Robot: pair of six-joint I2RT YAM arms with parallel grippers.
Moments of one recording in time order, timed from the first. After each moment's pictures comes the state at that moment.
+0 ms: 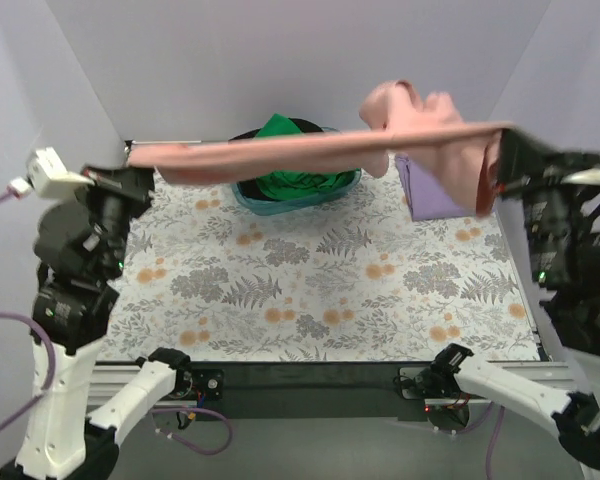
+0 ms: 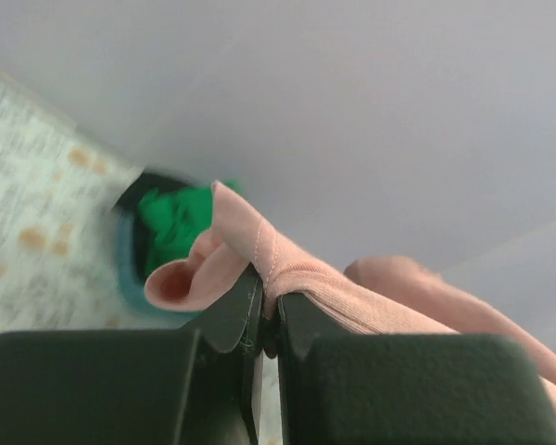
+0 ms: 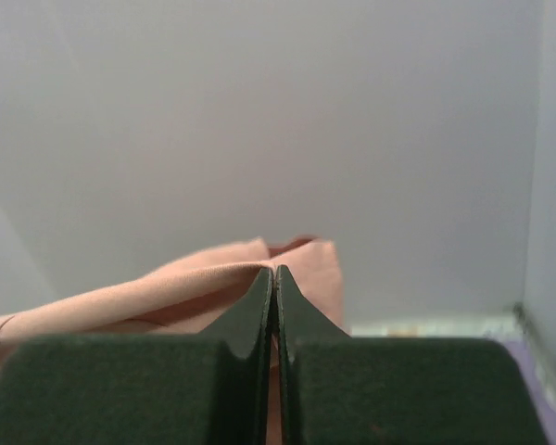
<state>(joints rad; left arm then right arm) -0.29 0.88 1.52 -0.56 -0.37 -0.76 0.78 0.87 1.63 -0.21 0.66 -0.09</state>
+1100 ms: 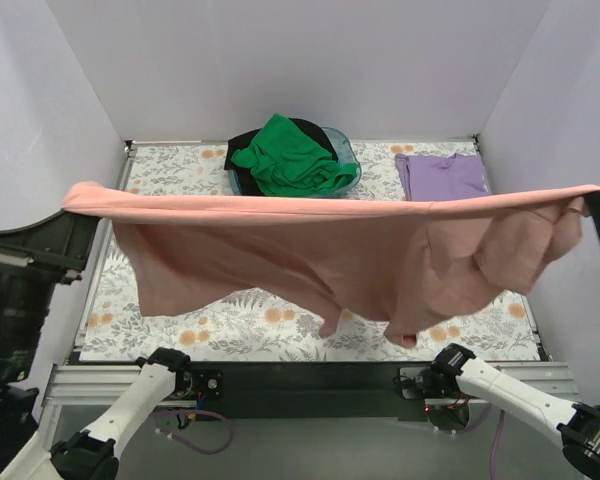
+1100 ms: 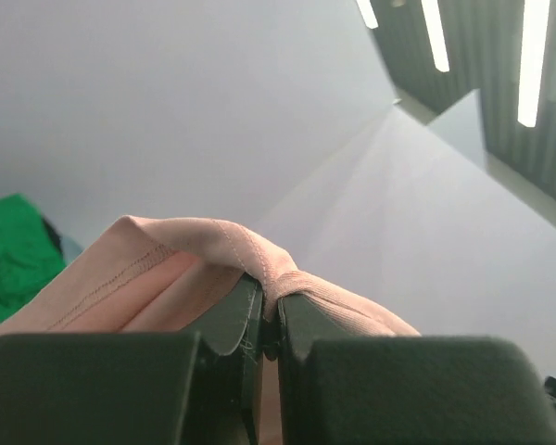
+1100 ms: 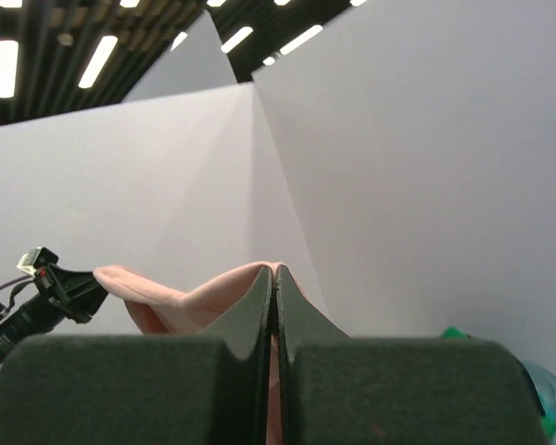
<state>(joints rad) -0.29 0.70 1.80 -0.78 -0.06 -0.93 0.78 0.66 1.83 -0.56 0.11 0.36</state>
